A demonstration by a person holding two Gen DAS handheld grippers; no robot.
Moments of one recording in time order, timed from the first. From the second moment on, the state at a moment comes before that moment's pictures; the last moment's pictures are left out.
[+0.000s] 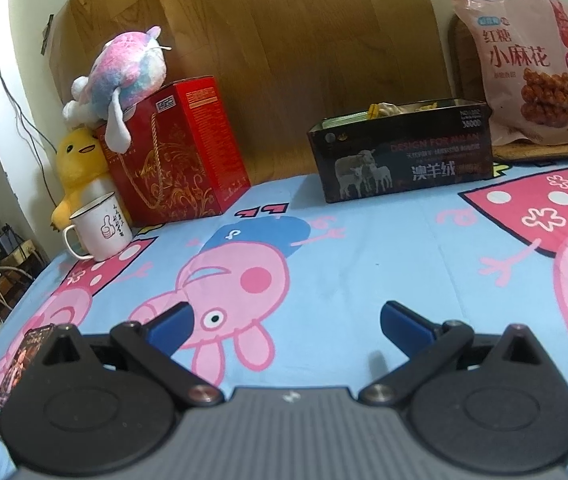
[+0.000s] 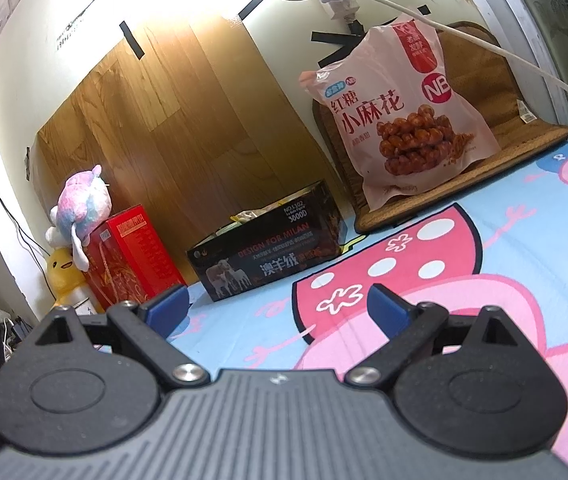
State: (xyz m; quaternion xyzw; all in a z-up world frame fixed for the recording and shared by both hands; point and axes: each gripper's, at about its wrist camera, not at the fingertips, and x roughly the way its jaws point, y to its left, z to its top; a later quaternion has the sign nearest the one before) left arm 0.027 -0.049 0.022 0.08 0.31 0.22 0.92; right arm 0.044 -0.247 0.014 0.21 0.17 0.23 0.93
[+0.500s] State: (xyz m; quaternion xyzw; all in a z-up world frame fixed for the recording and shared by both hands) left arm 0.027 -0.053 0.028 0.09 0.31 0.22 0.92; right arm 0.046 -0.253 0.013 0.23 0.18 0.23 0.93
